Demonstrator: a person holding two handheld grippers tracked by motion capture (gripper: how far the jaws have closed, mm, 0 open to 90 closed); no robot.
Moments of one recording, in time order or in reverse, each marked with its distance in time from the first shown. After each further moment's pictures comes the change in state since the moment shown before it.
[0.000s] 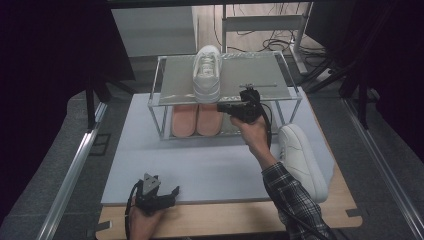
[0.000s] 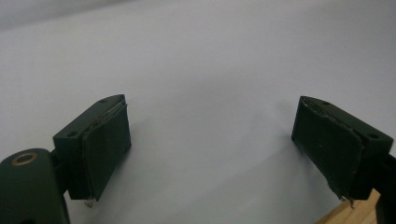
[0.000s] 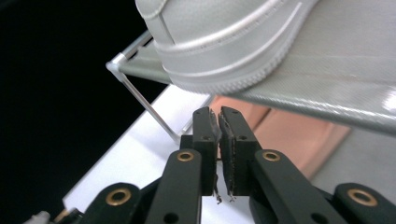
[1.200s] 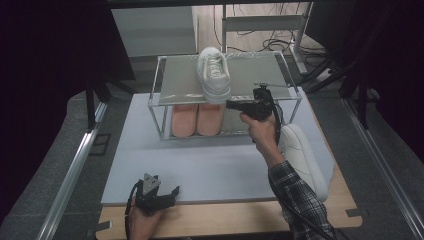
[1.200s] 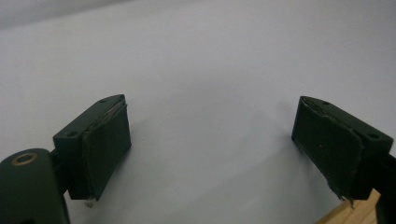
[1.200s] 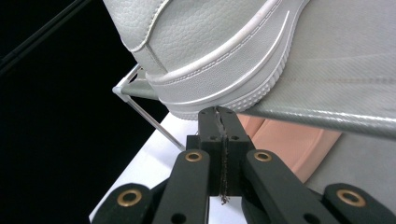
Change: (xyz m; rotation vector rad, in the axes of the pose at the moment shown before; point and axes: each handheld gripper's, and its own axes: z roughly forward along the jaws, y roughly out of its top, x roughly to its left) left arm 0.000 0.000 0.000 0.001 0.000 0.001; right arm -0.030 0.000 -0.014 -0.057 0.067 0.132
